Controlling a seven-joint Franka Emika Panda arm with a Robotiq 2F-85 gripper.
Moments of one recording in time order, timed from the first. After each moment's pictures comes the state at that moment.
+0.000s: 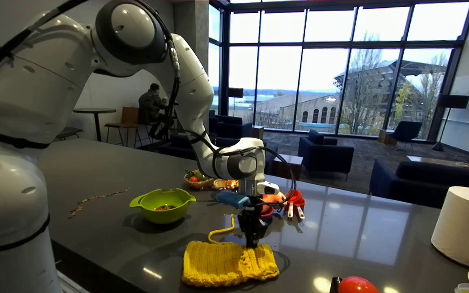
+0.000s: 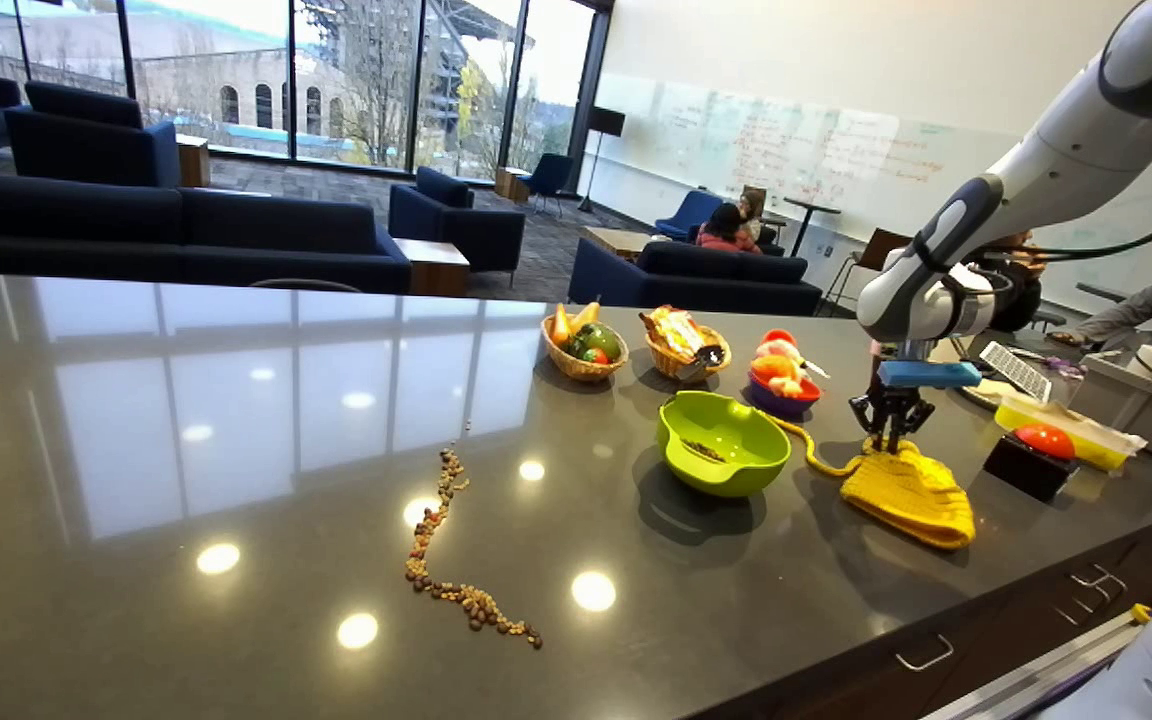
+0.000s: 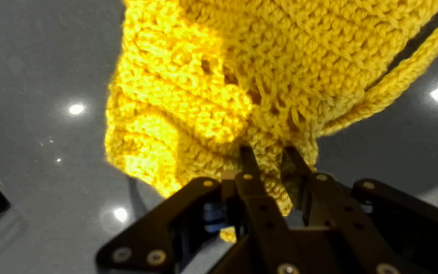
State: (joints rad) arm -0.22 0.50 -0.31 -2.13 -0.15 2.50 0.19
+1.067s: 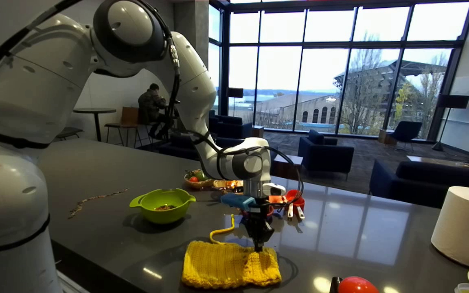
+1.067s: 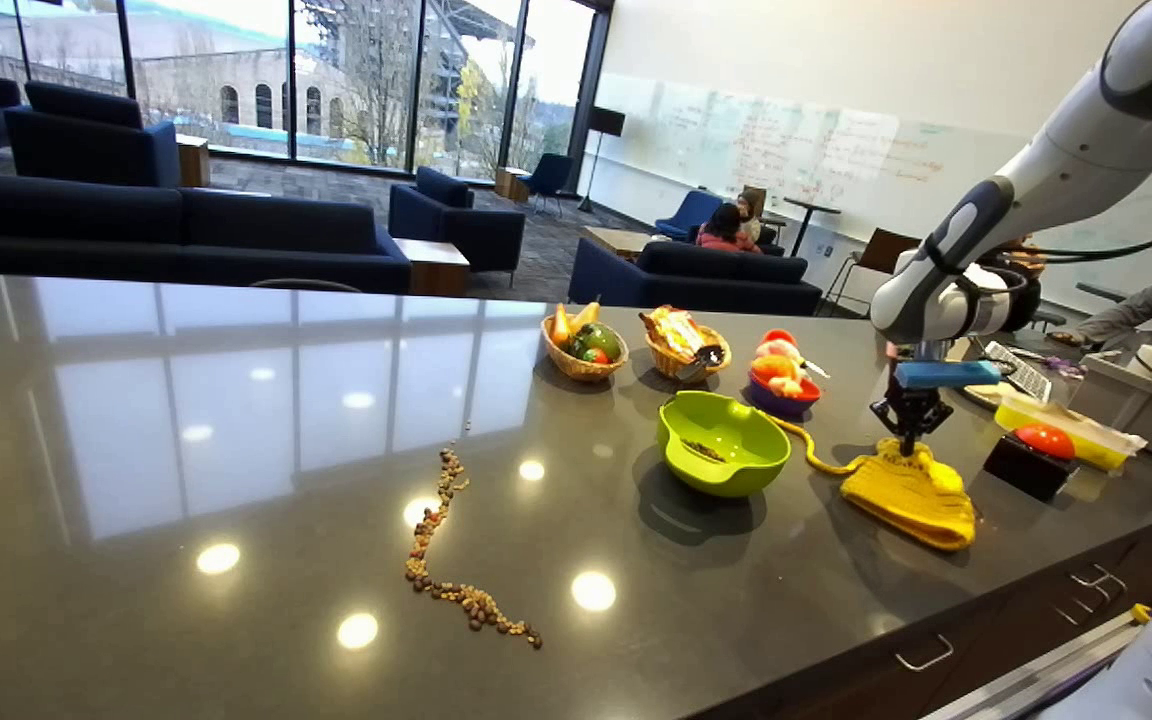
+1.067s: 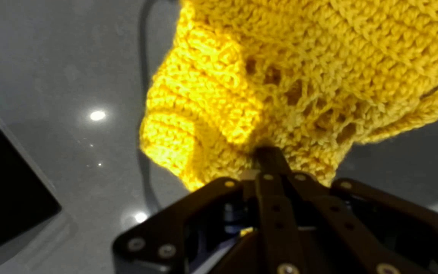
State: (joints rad) arm -0.21 0.50 -0.36 -2.13 -0.20 2.47 0.20
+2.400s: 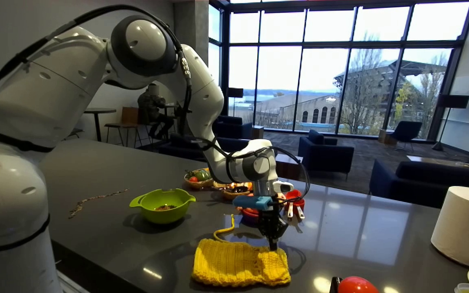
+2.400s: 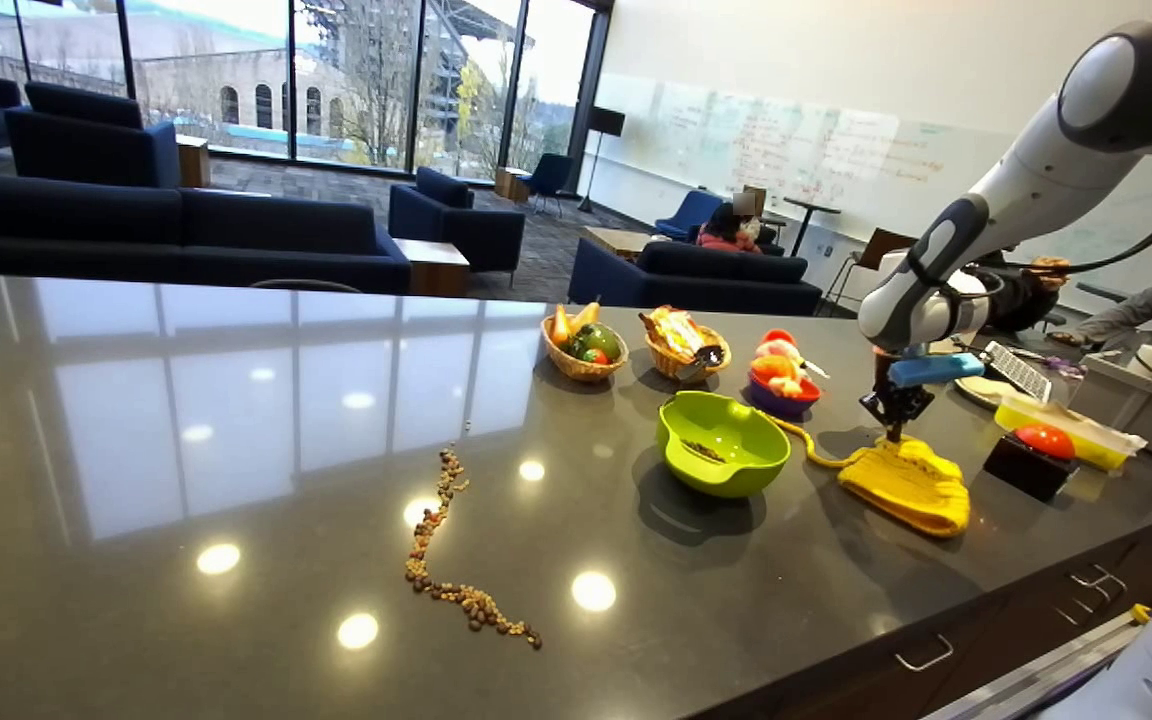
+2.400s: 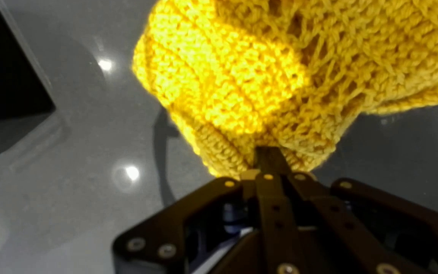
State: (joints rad) arm -0.22 0.60 -0.36 -1.99 -0.26 2.52 0.09
